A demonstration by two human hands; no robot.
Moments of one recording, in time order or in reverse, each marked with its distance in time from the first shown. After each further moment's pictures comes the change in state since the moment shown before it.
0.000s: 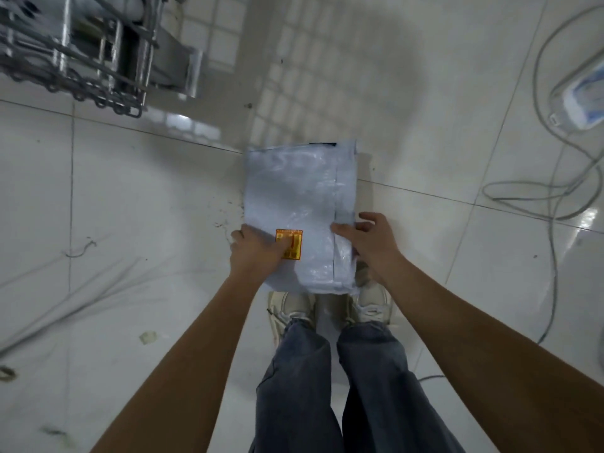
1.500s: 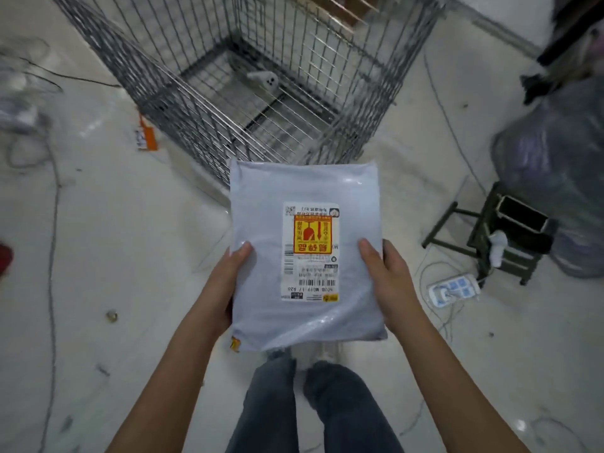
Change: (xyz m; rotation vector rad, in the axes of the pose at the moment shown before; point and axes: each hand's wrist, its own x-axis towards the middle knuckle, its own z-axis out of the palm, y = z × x) left_hand -0.486 -0.059 -0.366 -1.495 -0.200 0.379; right_hand -0.550 -0.226 -0.065 -0.101 -0.212 -0.777
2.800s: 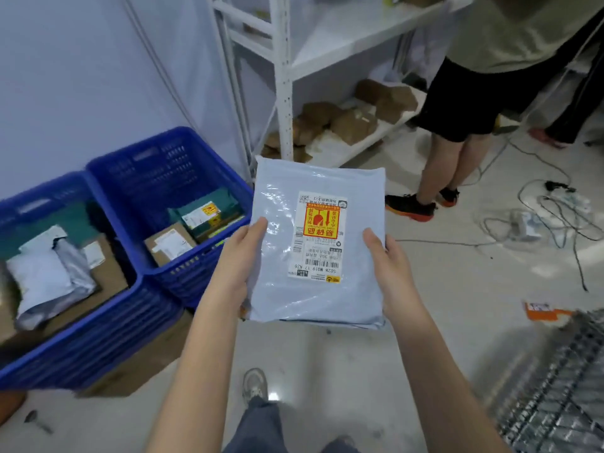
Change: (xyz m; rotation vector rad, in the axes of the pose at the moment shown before) left_hand -0.508 -0.210 -0.026 -0.914 1.563 0.689; right_hand -0.400 -0.039 0.205 -0.468 -1.635 -0.163
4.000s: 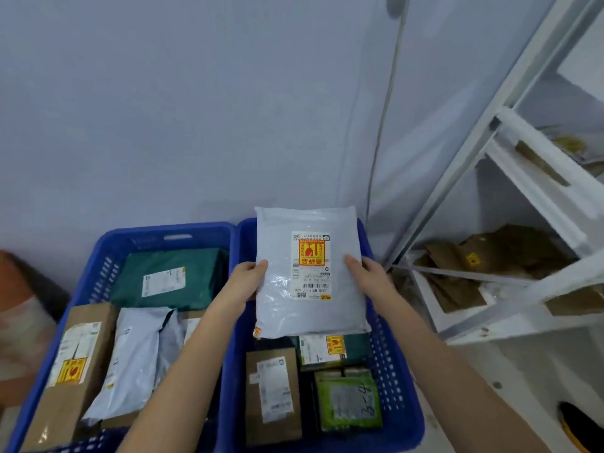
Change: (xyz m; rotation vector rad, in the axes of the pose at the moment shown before) left_hand 0.411 0.133 -0.365 -0.002 0.534 -0.193; right_hand 0.388 0.017 0.560 -0.552 -0.678 0.141
